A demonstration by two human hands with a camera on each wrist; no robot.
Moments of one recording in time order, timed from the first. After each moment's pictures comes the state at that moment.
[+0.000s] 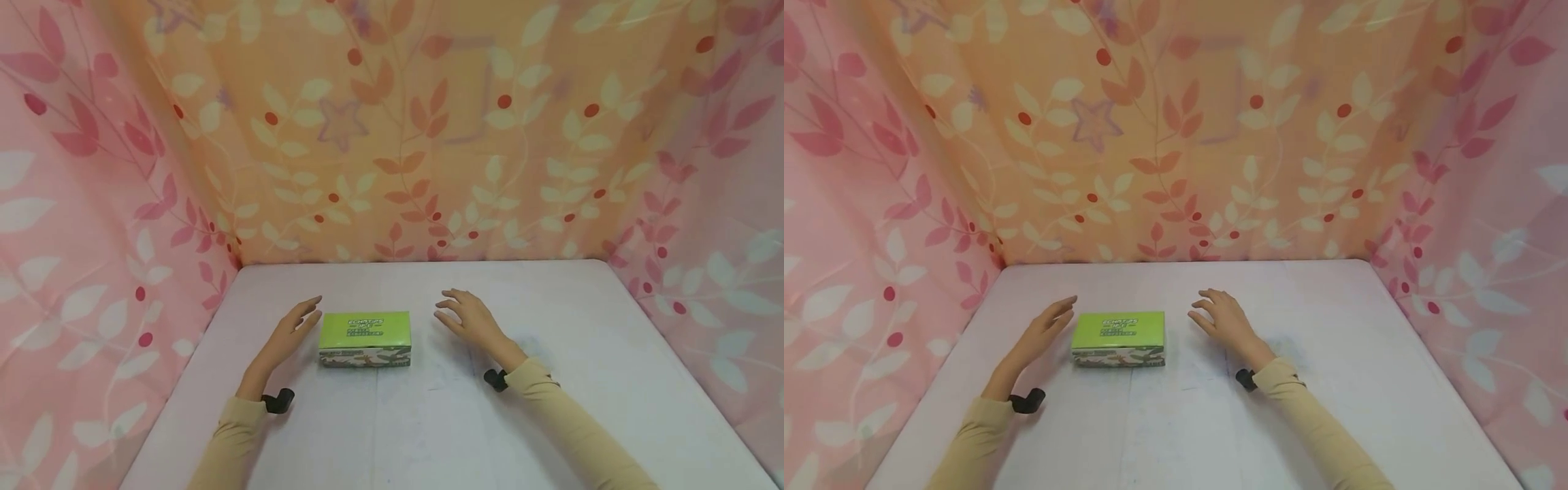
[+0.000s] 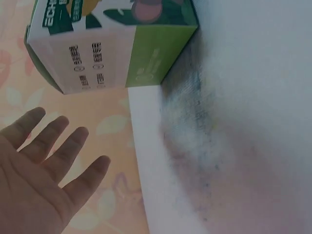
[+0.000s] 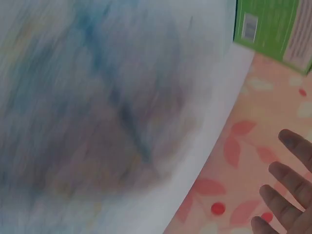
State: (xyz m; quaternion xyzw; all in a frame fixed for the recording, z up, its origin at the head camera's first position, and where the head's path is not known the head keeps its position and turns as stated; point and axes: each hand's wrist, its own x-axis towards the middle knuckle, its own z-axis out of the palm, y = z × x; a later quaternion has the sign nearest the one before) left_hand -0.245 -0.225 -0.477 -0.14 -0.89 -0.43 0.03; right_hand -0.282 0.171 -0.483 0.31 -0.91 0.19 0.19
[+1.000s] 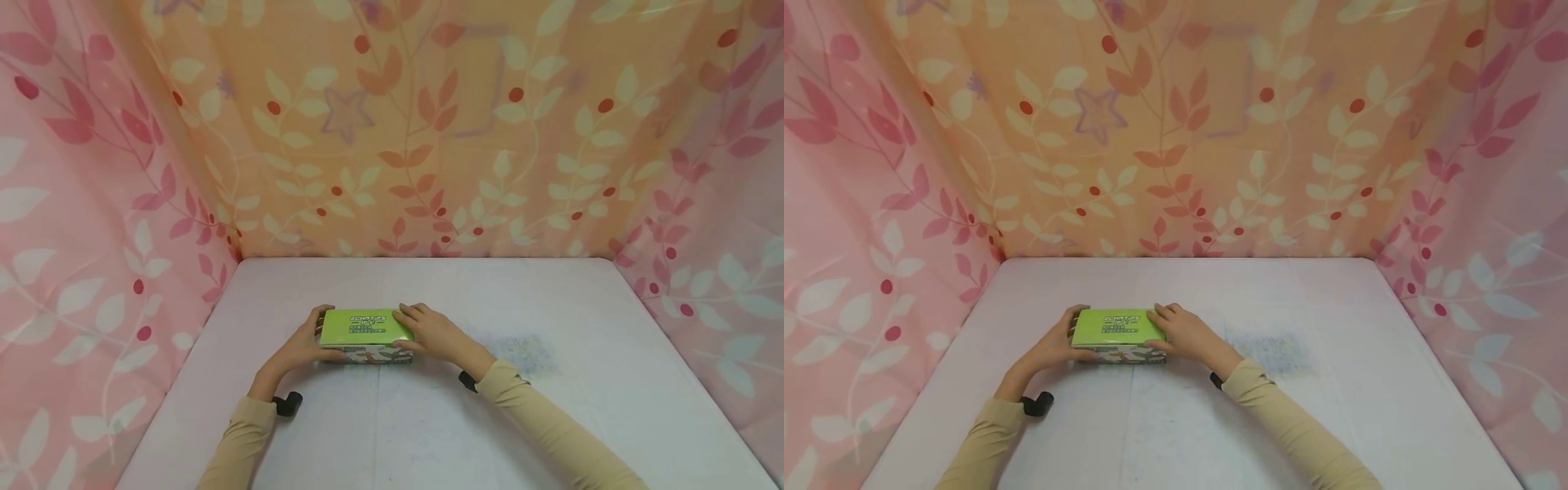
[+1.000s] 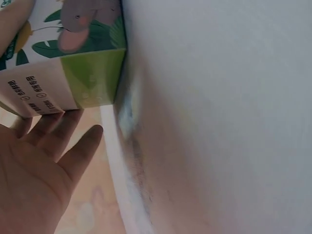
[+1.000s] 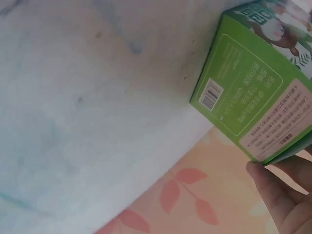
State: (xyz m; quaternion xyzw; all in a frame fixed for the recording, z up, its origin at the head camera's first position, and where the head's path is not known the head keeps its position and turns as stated) left_hand -0.247 -0.208 -0.511 -0.14 -0.88 -0.45 -0.06; right_hand -0.258 0.095 -0.470 0.42 -0.90 0.05 0.11
